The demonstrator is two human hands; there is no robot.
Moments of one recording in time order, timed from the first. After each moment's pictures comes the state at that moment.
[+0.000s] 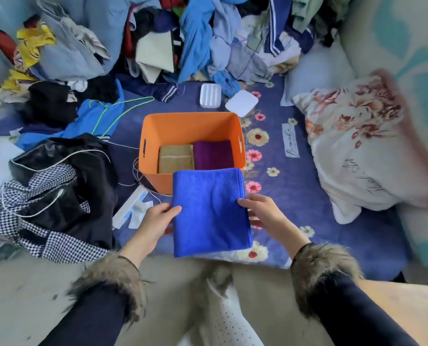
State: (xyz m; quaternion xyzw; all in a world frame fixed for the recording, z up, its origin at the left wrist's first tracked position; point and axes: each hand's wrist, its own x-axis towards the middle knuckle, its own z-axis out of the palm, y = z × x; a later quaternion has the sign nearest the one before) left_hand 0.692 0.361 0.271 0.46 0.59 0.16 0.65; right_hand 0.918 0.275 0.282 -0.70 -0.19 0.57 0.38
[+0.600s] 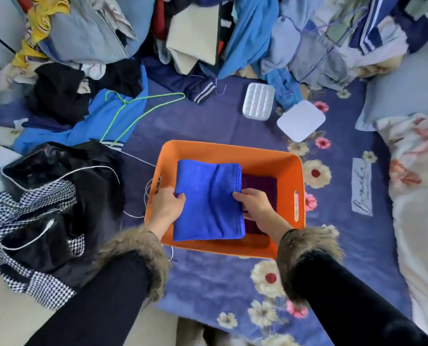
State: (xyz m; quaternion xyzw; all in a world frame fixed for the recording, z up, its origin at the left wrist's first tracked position) left_hand 0.761 0.634 0.162 0.56 0.74 0.04 0.37; right_hand 0.952 0.586 0.140 -0.73 -0.18 0.58 0.31
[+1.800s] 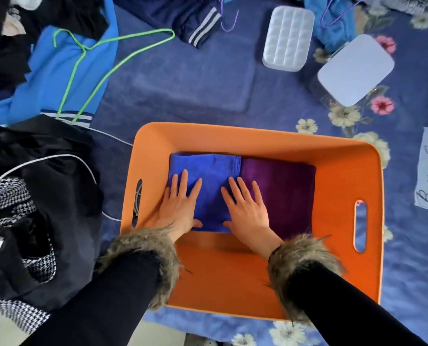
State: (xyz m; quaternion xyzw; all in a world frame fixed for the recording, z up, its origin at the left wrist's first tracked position) left_hand 0.766 0.683 0.003 0.77 0.49 -0.33 0.23; right_hand 0.922 0.620 -0.004 -0.65 -0.70 0.23 -0.19
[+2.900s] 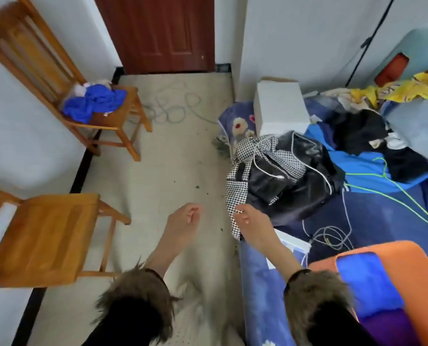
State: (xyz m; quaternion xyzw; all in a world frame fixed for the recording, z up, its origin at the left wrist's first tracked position) left_hand 0.487 0.273 0.288 0.15 0.87 0.40 0.24; right_hand 0.581 0.423 0.301 -0.32 -0.83 0.45 -0.08
